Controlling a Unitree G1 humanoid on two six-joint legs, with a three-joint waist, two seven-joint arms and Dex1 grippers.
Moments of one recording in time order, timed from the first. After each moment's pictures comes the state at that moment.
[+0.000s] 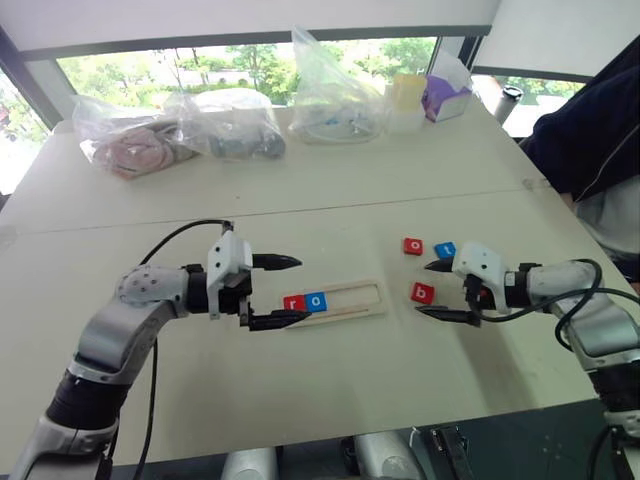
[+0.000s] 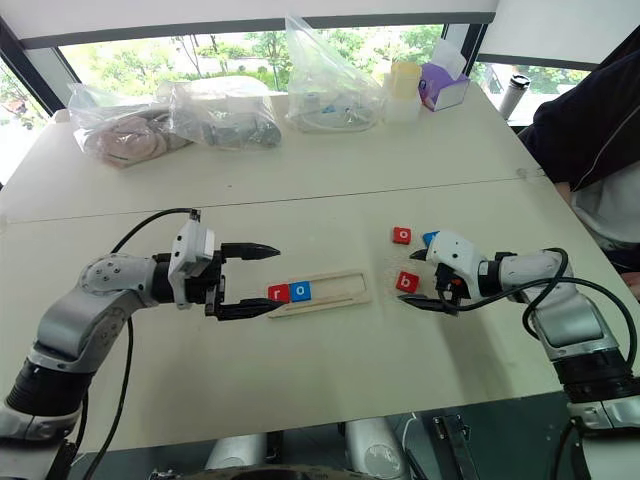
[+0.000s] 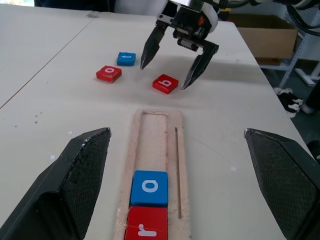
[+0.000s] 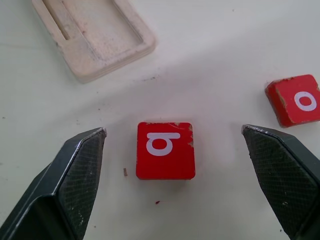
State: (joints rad) left arm -0.29 0.66 -0.07 -0.30 -0.51 0.41 -1.12; right arm -0.31 -0.86 0.07 0.07 0.19 0.24 1.15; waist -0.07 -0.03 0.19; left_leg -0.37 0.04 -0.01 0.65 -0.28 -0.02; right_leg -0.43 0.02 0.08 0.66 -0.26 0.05
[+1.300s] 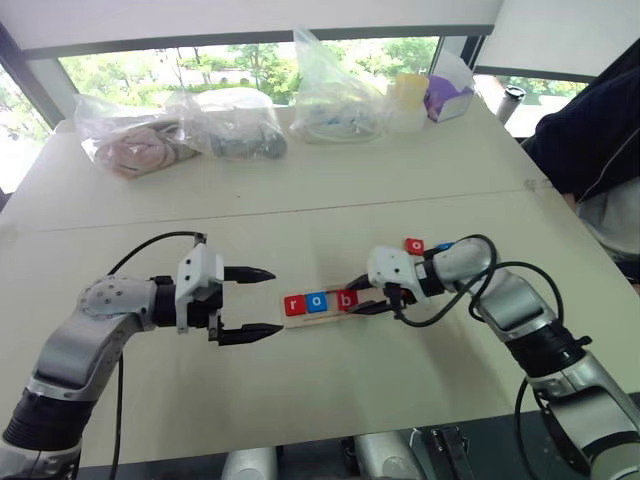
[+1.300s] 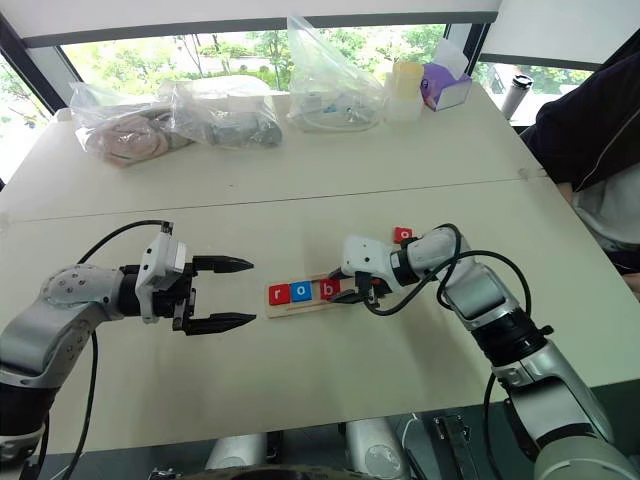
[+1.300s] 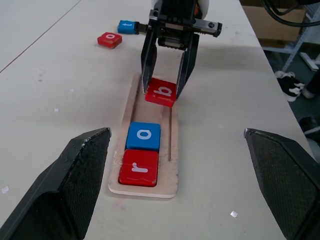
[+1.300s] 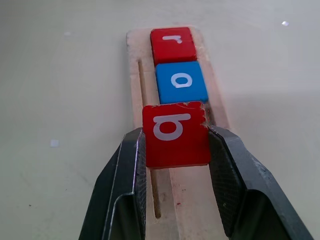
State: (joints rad) left arm -0.16 0.77 0.03 -0.33 -0.54 0.38 -1.17; right arm -0.59 -0.63 0.40 0.04 0.11 0.26 1.27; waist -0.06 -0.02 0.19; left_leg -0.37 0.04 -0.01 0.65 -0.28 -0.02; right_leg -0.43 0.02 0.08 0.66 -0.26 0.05
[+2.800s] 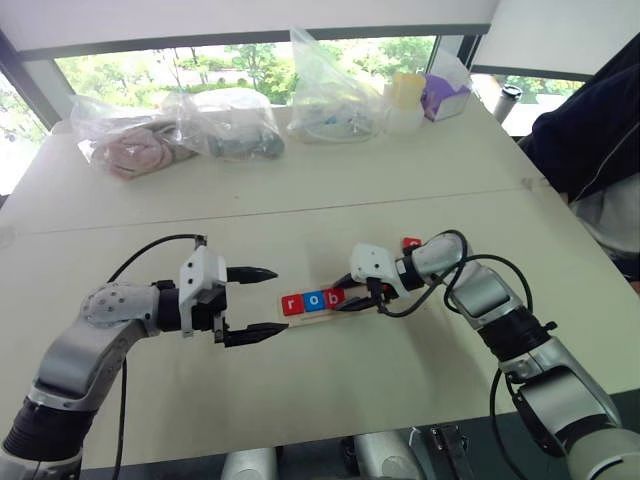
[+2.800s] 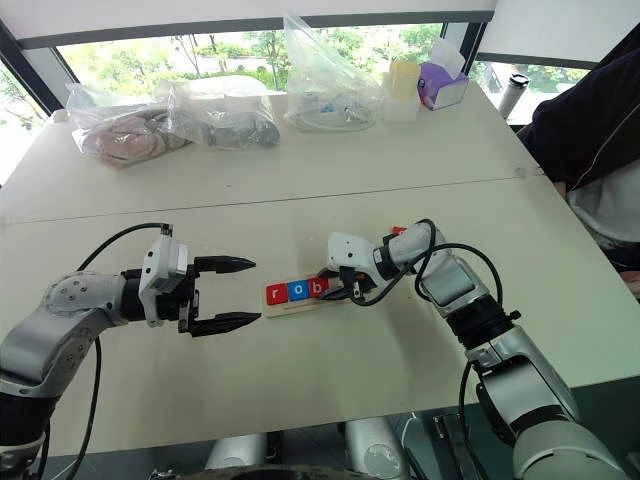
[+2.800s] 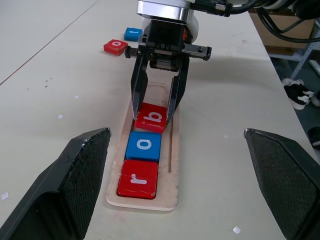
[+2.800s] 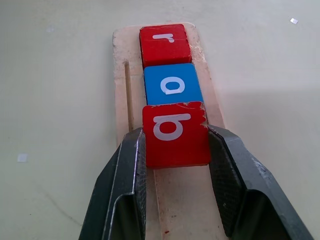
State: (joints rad) left arm -0.13 0.76 0.02 -0.37 -0.56 0.39 -1.10; right arm -0.67 -0.54 0.42 0.19 0.06 0.23 1.29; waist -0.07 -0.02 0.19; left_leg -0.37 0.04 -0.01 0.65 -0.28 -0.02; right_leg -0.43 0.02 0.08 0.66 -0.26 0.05
